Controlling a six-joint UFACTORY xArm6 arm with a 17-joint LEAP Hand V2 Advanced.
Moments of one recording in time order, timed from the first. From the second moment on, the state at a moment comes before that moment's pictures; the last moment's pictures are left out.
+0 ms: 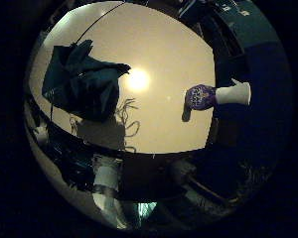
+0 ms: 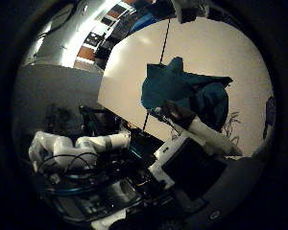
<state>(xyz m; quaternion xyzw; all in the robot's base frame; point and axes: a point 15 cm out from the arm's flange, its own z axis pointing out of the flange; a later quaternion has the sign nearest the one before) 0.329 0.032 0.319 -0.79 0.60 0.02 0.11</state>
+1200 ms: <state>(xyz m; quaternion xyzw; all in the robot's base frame) 0.311 -0.157 0.420 -0.51 0.76 -0.06 0.40</state>
